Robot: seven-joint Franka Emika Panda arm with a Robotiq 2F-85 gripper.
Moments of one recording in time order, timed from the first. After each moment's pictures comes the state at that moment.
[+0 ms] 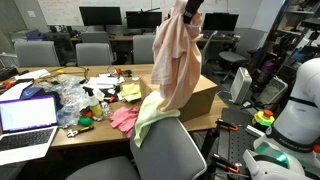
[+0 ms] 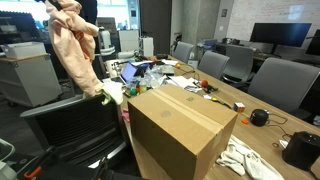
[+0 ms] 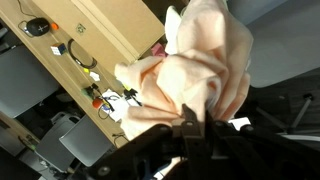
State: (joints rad) arm 0.04 -0.69 0.36 -2.27 -0.23 1.94 0.21
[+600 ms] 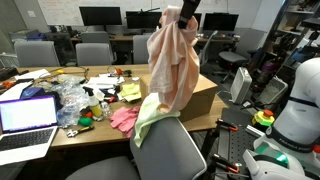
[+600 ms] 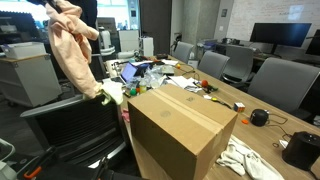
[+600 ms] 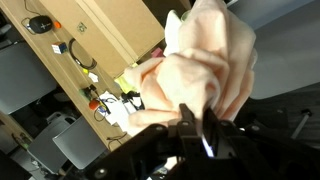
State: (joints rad) arm 0.07 -0.62 0.37 -2.23 -0.27 1.90 0.21
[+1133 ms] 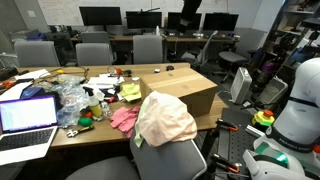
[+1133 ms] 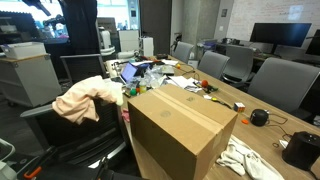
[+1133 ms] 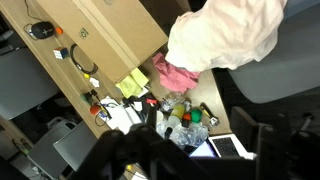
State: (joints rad) arm 0.08 -0.61 0.36 -2.22 -0.27 1.88 0.21
